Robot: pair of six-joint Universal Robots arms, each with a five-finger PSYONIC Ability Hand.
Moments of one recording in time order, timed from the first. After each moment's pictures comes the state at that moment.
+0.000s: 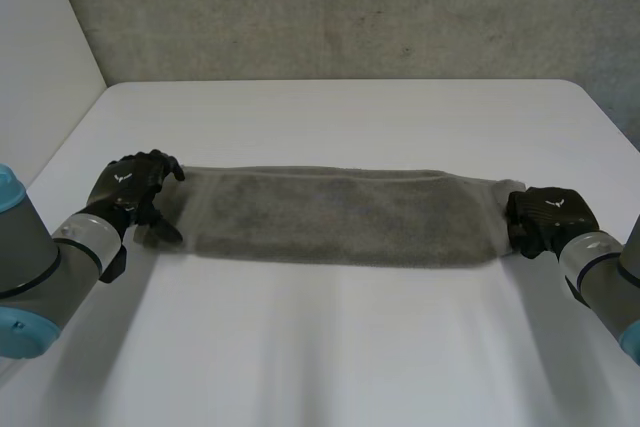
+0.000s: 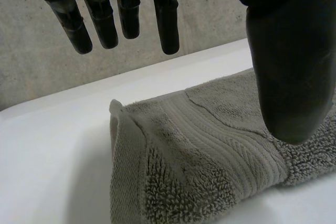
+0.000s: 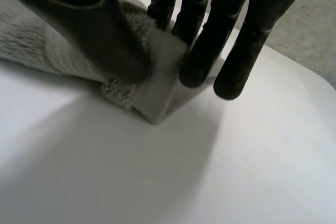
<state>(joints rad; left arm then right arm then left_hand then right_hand) 4.60 -2.02 -1.76 3.57 -1.31 3.19 1.65 -1.07 1.74 -0.29 1.39 2.82 0.30 0.30 0.30 0.31 0.09 1.25 1.26 1.25 1.25 1.07</state>
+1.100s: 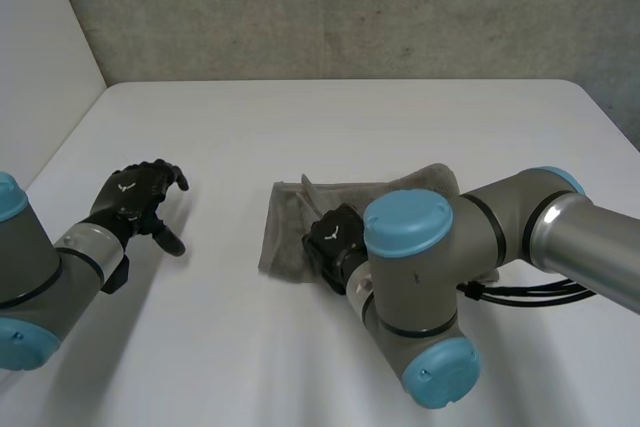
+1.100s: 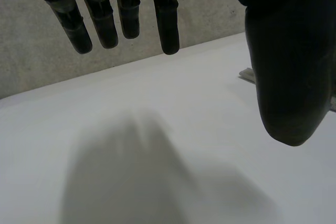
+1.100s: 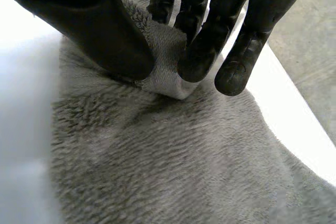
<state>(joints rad) 4.59 -2.01 -1.80 3.57 -1.30 3.19 2.36 -0.78 1.20 -0.03 1.63 2.54 0.30 0.29 0.30 0.31 0.09 1.32 1.34 1.35 1.35 1.17</state>
